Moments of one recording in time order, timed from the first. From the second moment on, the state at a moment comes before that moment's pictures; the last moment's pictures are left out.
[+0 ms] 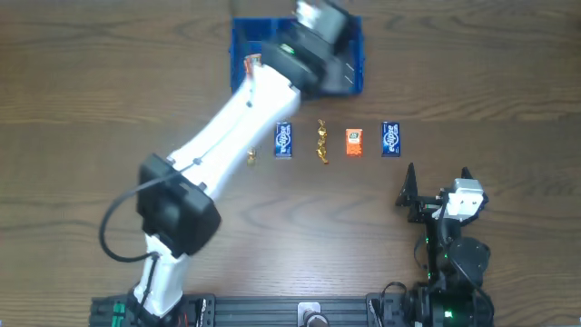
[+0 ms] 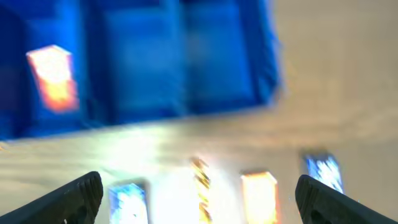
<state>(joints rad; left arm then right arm) -0.71 2.14 2.09 -0.97 -0.23 -0.54 -0.07 0.01 0.01 -0.08 0.00 0.05</state>
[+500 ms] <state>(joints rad) -0.93 2.34 2.09 -1.05 -0.20 -0.77 -0.07 0.01 0.01 -0.08 0.00 0.05</state>
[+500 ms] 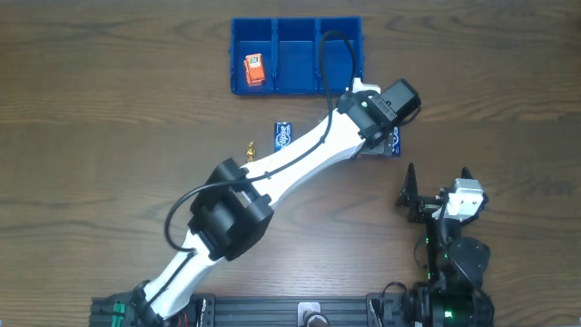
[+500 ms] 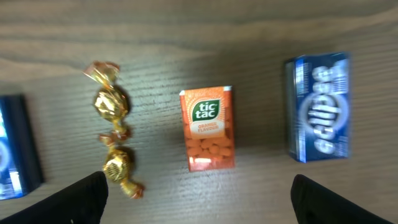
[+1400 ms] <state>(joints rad) -0.90 2.46 2.09 -0.92 -0.14 -0.80 -0.07 0.01 0.01 -0.08 0.00 0.05</state>
